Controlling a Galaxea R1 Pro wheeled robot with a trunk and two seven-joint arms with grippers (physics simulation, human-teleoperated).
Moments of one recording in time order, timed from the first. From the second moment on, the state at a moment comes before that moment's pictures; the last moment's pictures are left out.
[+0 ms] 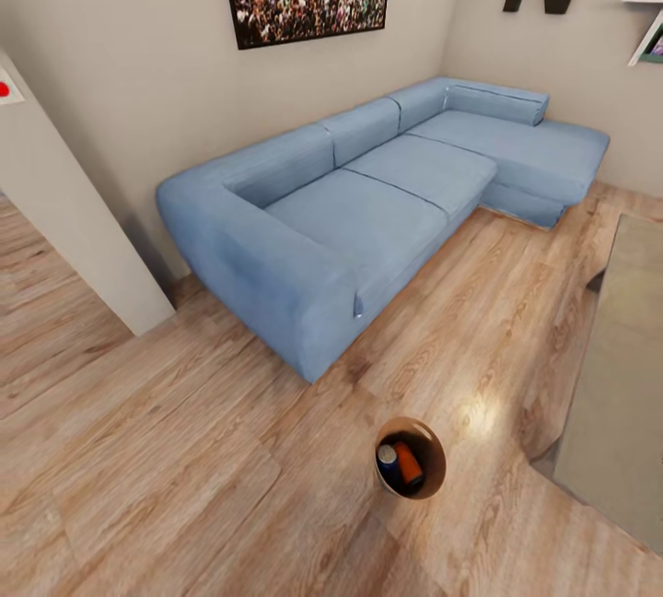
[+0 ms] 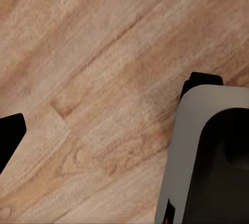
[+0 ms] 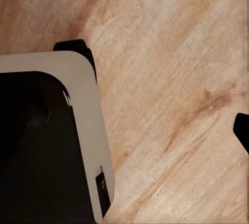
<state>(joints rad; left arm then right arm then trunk) -0.17 0.15 0.70 -0.09 -0.49 -0.40 -0.06 -0.22 -0.25 -0.17 0.04 -0.05 -0.32 0.28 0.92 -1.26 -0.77</state>
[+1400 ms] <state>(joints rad) -0.17 0.15 0.70 -0.08 -0.50 -0.41 -0.06 -0.21 -0.23 -0.17 0.04 -0.05 -0.31 0.27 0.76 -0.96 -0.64</state>
